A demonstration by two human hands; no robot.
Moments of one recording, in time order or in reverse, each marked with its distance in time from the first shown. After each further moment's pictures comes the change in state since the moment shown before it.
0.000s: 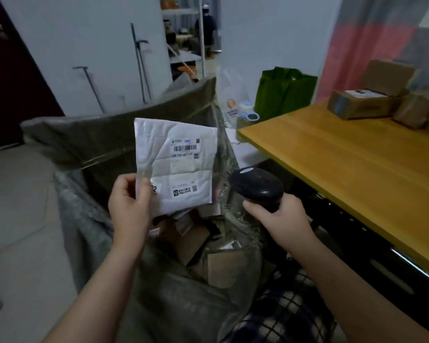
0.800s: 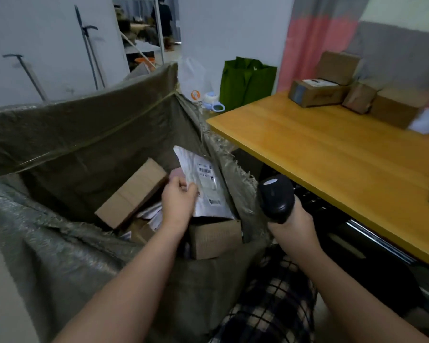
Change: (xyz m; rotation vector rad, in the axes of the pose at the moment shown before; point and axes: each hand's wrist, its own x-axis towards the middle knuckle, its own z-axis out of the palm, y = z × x) left_hand -0.038 -0.014 0.129 0.106 -0.439 -0.243; right_hand -0.028 0.069 -0.037 -0.258 0.253 0.307
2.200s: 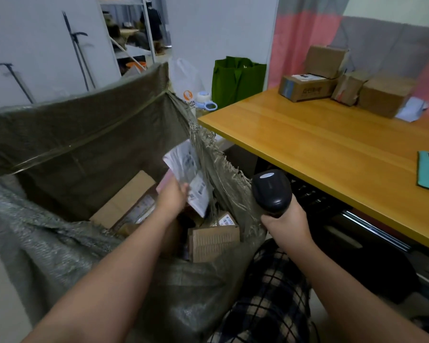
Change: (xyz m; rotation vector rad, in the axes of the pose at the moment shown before) left_hand 0.028 -0.028 -0.001 0.313 -0.257 0.024; right_hand -0.011 0.010 0.012 0.187 0.091 0.004
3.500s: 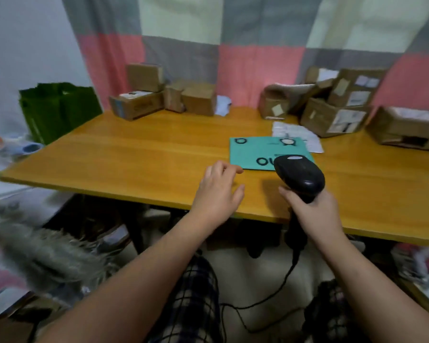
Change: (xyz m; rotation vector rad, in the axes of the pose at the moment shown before) left_hand -0.148 0.282 0.205 0.033 -0.387 1.084; right_hand -0.055 0.038 -0.282 -0.030 0.665 0.034
